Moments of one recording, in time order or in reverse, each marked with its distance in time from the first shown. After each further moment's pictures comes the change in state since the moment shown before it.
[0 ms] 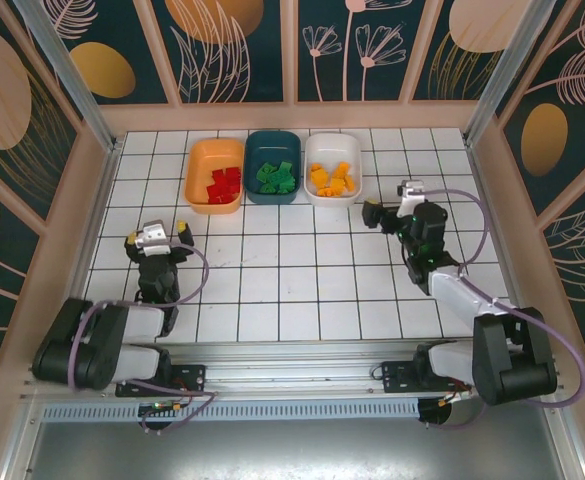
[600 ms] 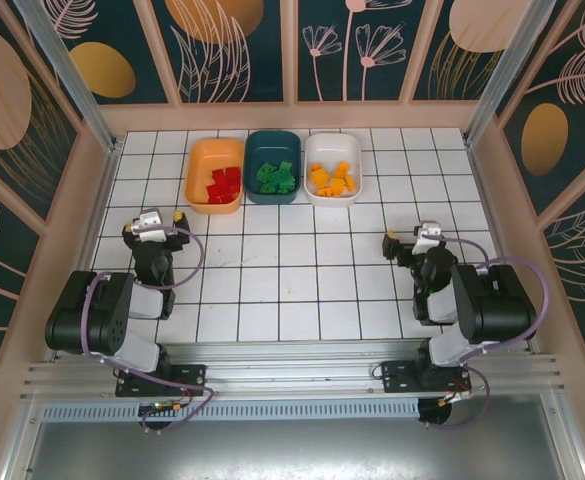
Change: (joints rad) left arm 0.116 0.123 0.111 0.022 0.153 -0.016; right arm -0.161 0.333 -0.355 0.695 0.027 -0.067
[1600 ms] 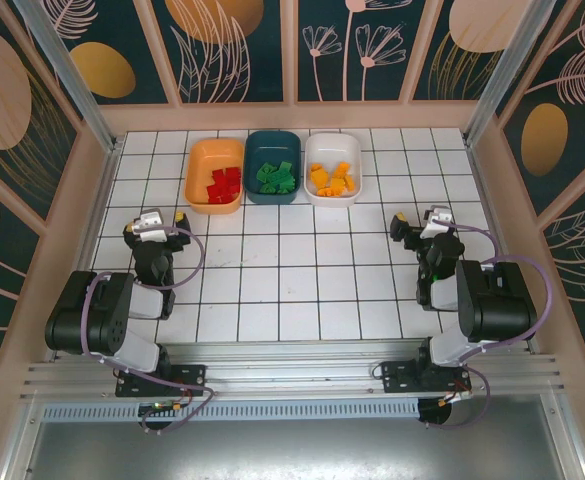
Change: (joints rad) left arm 0.000 0.000 0.000 -0.005 0.010 0.000; right arm -0.054 0.000 0.116 -0.026 -0.004 0.050
